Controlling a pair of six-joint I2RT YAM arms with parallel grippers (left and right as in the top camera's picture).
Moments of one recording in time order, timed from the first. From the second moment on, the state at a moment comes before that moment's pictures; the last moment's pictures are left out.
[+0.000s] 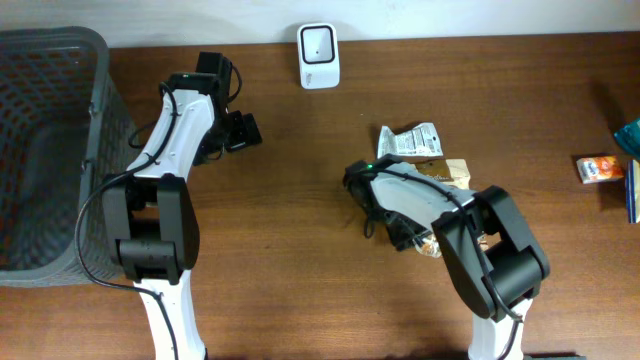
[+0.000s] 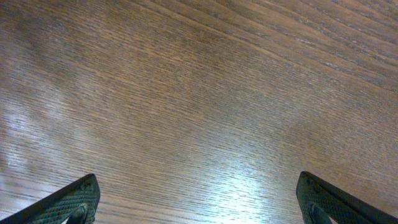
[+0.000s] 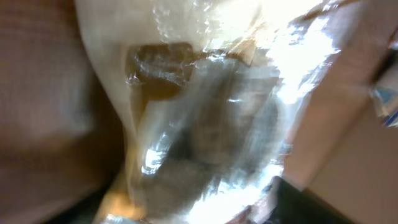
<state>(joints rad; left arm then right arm) -0.11 2.21 1.85 -1.09 -0.02 -0.44 0.51 2.03 1.23 -1.16 0.56 0.40</state>
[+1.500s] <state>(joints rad) -0.11 2.21 1.85 -1.09 -0.02 -0.44 0.46 1.99 1.72 -1.26 -0.01 0.30</state>
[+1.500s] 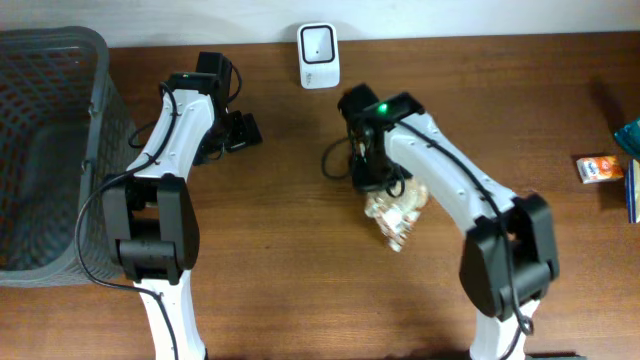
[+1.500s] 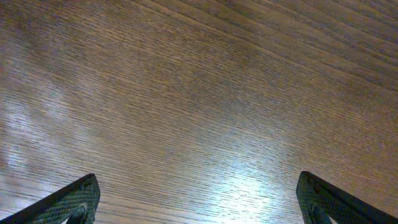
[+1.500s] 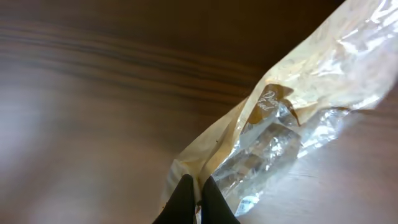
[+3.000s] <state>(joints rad) -0.11 2.21 1.85 -1.09 -0.02 -0.44 0.17 1.92 1.51 -1.26 -0.38 0.06</state>
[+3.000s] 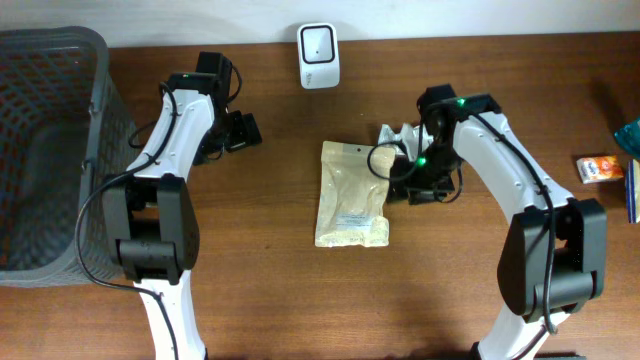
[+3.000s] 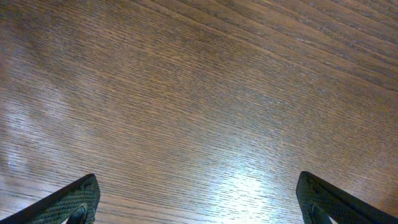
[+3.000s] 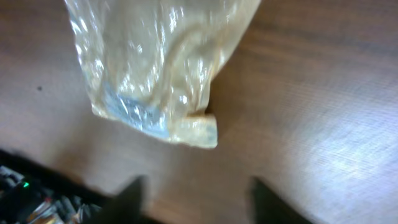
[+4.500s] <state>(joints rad) -0.11 2.21 1.85 -1.09 -0.02 -0.44 0.45 2.08 1.55 -1.00 -0.13 0.46</state>
